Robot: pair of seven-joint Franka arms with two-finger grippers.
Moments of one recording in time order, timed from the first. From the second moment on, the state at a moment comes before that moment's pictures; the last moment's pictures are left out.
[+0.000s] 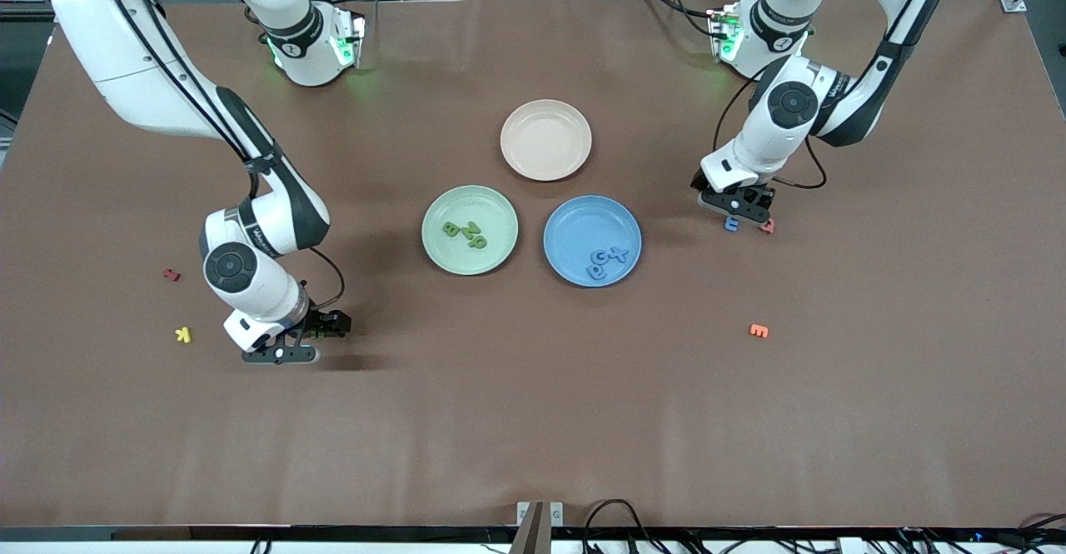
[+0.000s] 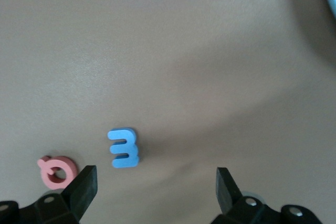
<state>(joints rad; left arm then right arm) 0.30 0.14 -0.64 -2.61 0.27 2.72 -0.14 -0.07 0.68 0.24 -1.81 -0.36 2.52 0.38</state>
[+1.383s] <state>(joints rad) 0.30 0.25 -0.51 -2.62 0.46 2.86 -0.30 -0.17 0.68 0.33 -1.85 -0.42 2.52 0.37</state>
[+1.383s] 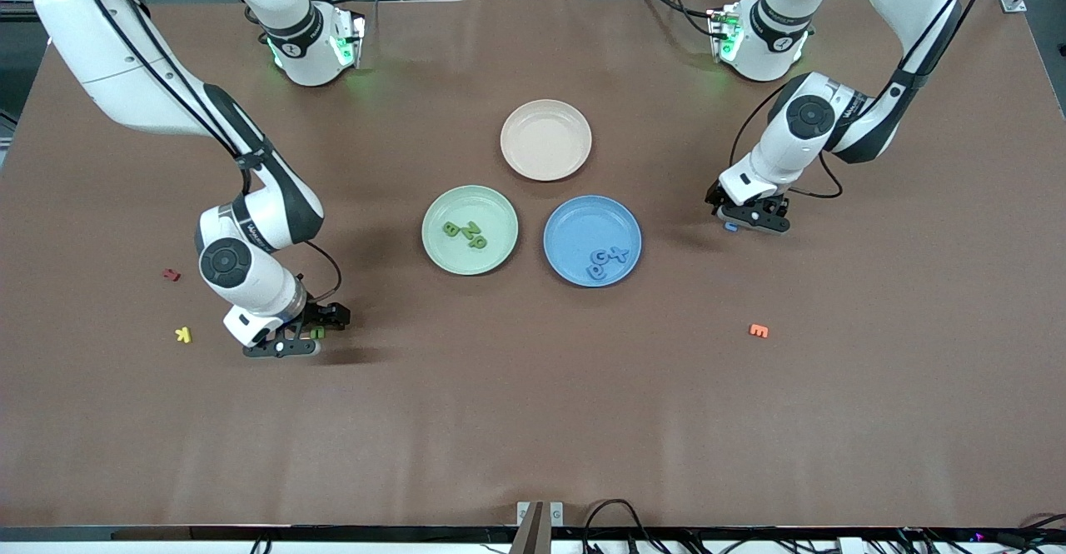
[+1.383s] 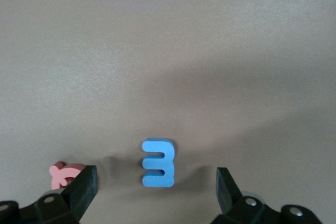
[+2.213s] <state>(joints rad) 0.29 0.27 -0.51 -2.62 0.46 2.86 -0.33 -0.17 0.69 0.33 -1.85 -0.42 2.54 0.37</state>
